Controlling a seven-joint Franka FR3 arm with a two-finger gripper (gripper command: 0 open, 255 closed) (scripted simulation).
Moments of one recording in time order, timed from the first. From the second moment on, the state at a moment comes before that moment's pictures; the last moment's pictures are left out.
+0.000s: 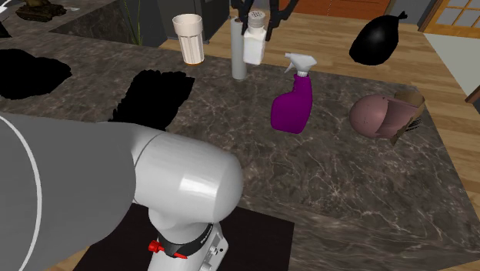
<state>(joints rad) -0.01 -0.71 -0.19 -2.29 -0.03 1.49 -0.17</state>
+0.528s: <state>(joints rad) 0.06 -0.52 -0.08 -2.17 0.07 1.56 -0.03</state>
